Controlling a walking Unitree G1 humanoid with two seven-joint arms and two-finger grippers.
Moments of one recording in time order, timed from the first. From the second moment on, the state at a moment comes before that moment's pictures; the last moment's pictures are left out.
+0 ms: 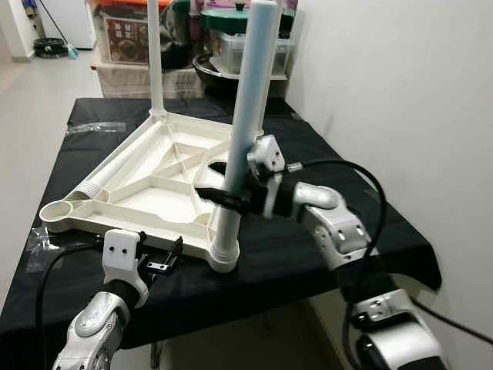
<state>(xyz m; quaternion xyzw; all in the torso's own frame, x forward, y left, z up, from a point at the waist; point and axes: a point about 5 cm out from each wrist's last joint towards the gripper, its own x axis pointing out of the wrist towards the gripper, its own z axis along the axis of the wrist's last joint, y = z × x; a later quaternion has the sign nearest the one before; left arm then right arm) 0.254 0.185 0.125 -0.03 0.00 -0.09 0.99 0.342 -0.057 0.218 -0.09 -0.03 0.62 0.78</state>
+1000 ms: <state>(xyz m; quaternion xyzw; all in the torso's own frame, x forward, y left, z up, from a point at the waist) 0.258 0.184 0.125 -0.03 0.00 -0.10 0.99 0.312 -0.097 0.212 0.06 -0.08 0.35 0.93</state>
